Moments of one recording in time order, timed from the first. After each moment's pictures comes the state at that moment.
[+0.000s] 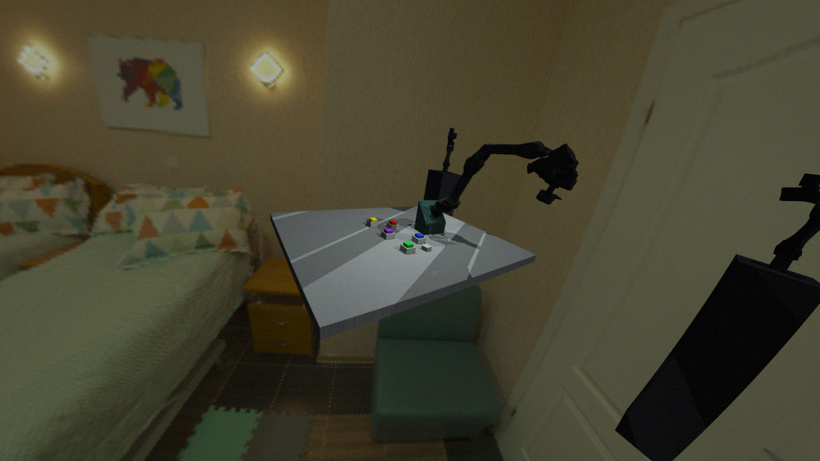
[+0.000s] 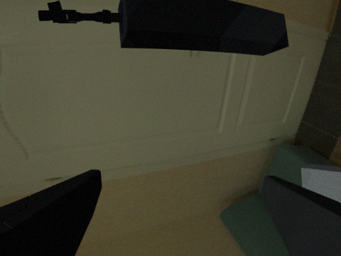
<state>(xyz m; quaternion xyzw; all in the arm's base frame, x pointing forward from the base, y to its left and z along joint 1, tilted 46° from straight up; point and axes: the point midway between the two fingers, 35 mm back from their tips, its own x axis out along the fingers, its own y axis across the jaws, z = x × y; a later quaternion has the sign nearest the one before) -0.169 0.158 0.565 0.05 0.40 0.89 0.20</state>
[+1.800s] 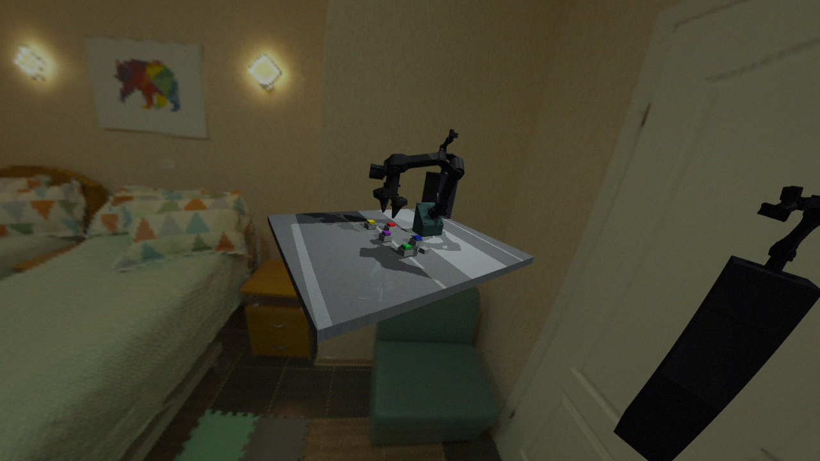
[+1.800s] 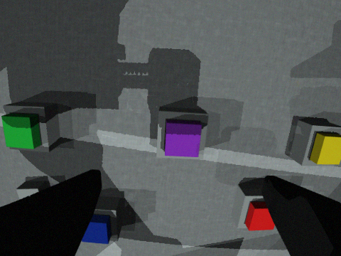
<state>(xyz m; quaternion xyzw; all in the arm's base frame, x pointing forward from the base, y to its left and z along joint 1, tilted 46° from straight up) 0.308 0.002 0.069 0.24 0.64 0.30 0.67</state>
